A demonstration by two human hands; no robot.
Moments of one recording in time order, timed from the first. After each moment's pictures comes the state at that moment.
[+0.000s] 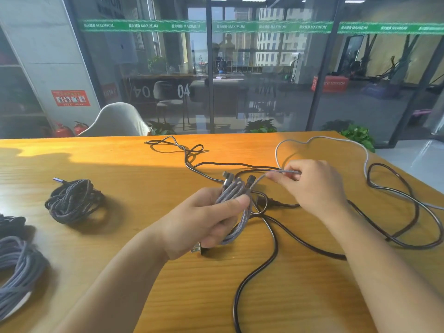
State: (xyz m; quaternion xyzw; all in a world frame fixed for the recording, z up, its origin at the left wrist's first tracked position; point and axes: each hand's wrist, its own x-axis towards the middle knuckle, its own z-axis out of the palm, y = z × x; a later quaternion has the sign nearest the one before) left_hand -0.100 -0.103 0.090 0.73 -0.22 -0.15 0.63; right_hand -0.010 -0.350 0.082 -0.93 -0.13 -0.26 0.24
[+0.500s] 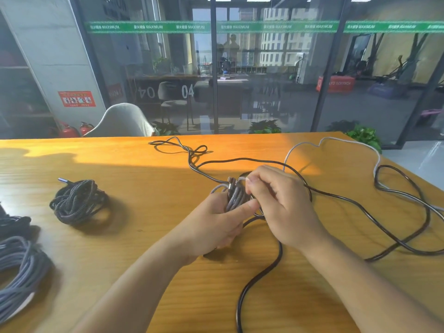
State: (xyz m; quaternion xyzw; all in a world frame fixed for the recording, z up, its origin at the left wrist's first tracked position) left_hand -0.093 -0.120 0.076 0.78 -0.15 -0.08 0.60; right_hand -0.053 -0.289 0.077 -0.79 -0.32 -0.25 0.46
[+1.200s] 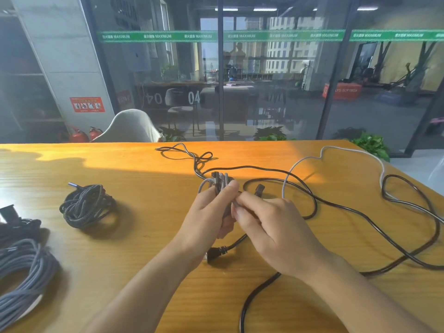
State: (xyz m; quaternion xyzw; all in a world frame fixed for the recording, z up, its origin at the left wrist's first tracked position) left_hand -0.089 -0.119 0.078 0.71 -0.09 0.06 0.70; right_hand -0.074 -0.282 0.075 -0.84 -0.39 -0.19 0.33
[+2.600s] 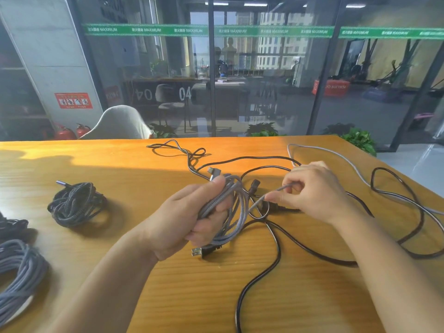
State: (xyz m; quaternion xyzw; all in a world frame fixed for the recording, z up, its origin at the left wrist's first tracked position) left_hand -0.098 -0.086 0.099 0.66 -0.20 -0.17 0.71; right_hand 0.000 -0.365 0.080 -0.92 -0.24 -0.21 0.24
